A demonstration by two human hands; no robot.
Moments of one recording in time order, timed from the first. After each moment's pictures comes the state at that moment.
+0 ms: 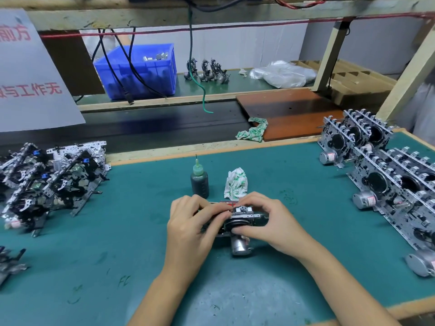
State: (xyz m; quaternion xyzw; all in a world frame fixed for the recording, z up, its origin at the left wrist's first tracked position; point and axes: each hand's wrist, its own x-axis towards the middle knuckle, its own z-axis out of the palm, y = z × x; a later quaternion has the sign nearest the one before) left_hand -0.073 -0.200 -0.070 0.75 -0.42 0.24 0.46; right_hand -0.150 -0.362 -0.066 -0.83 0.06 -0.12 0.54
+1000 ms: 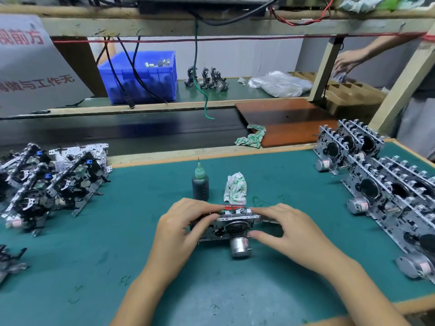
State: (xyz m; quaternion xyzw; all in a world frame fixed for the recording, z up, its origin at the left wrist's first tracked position) left_hand -0.065 -0.175 -0.057 0.73 -0.44 0.10 0.51; right_hand -0.179 -0.376 -0.056 -0.97 0.09 -0.08 0.22
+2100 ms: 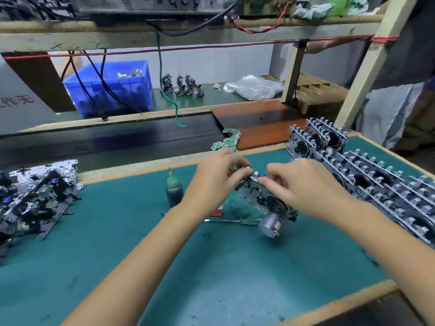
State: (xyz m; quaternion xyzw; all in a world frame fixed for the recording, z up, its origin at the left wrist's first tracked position) left_hand -0.055 -0.295 0.006 0.75 -0.51 0.00 0.41; right_hand -0.186 -0.429 0.016 -0.98 0.10 -0.18 0.03
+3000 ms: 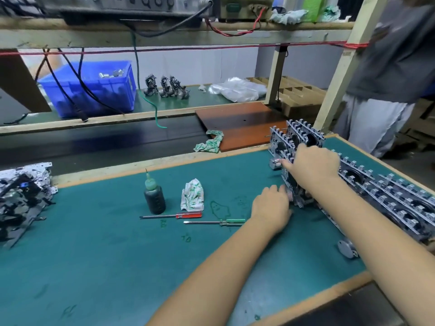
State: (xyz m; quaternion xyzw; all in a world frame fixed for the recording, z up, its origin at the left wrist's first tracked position) left_hand -0.137 -0.416 -0.066 0.82 -0.54 -0.08 0.17; right_hand -0.177 -0.511 -0.001 -0.89 0.41 -0.13 -0.16
